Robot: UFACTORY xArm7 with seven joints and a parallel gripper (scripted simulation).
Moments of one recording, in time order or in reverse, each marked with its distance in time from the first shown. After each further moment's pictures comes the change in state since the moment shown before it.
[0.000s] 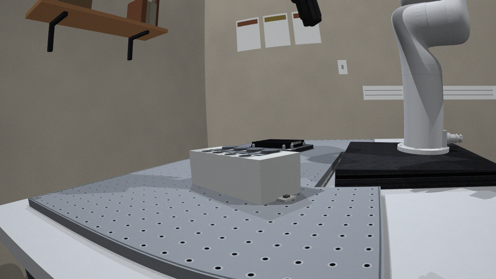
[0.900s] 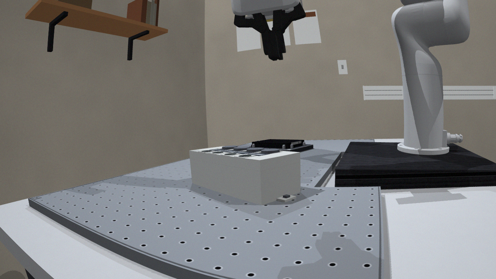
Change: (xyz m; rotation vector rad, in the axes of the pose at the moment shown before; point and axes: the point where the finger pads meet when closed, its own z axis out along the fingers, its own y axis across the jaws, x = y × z) arm -0.031 0.054 0.043 -0.079 -0.009 0.559
